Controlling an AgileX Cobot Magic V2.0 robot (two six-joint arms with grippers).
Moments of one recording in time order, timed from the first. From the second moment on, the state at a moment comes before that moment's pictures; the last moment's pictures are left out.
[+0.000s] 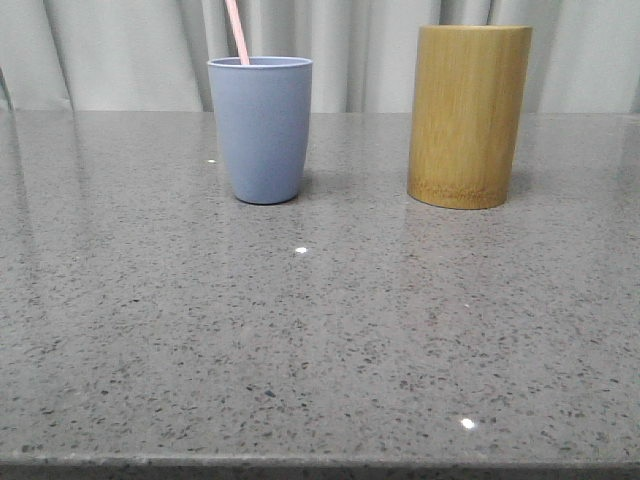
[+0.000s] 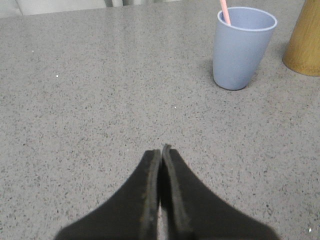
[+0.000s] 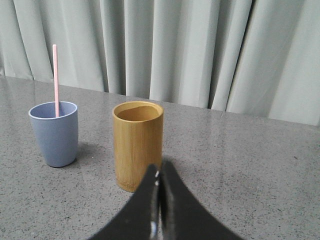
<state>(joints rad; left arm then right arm) -0.31 0.34 -0.47 -0.07 0.58 -0.01 0.37 0.12 -0.44 -0.12 0.40 0.14</state>
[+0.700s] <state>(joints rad) -0.31 0.32 -0.45 -0.07 0.58 -0.01 0.37 0.11 -0.44 -0.12 0.40 0.14</state>
